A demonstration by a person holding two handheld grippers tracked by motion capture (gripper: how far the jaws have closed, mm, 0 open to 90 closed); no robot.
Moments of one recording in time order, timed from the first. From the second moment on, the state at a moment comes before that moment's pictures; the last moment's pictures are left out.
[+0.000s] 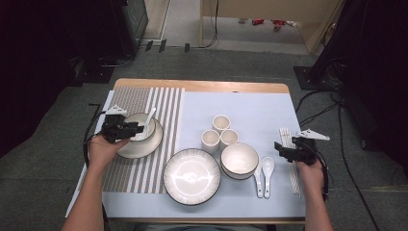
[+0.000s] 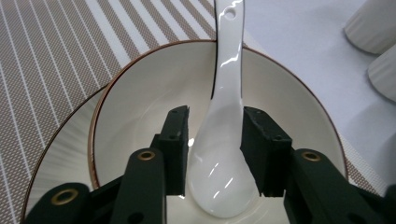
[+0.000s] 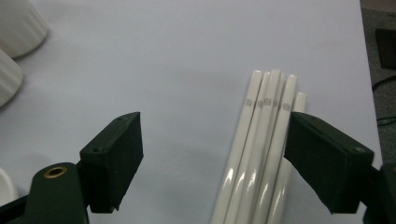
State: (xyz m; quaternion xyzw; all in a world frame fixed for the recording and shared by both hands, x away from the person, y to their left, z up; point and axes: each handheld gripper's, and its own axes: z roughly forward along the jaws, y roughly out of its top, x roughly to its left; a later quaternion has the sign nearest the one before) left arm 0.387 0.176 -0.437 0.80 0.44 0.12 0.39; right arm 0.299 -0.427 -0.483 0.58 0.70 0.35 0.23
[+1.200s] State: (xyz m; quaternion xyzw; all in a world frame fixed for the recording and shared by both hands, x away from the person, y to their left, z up) left arm 0.391 0.154 -0.417 0.80 0.43 0.11 0.40; right arm 0.302 -0.433 -0.503 0.59 0.71 0.31 0.24
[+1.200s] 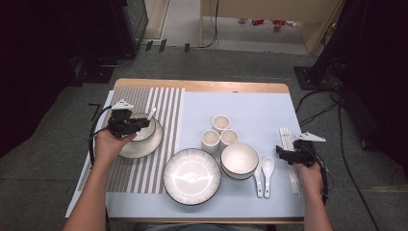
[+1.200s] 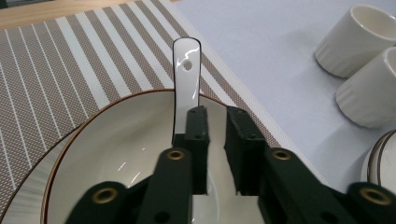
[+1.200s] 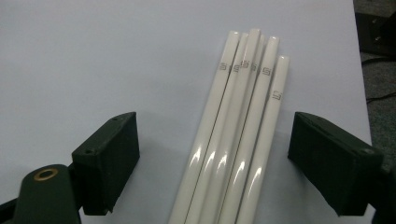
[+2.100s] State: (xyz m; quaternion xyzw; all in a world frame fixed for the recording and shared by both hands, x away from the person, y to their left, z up) left arm 0.408 0.139 -0.427 0.82 0.43 0.10 0.37; right arm 0.302 -0.432 -0.503 0.59 0.71 0.31 0.24
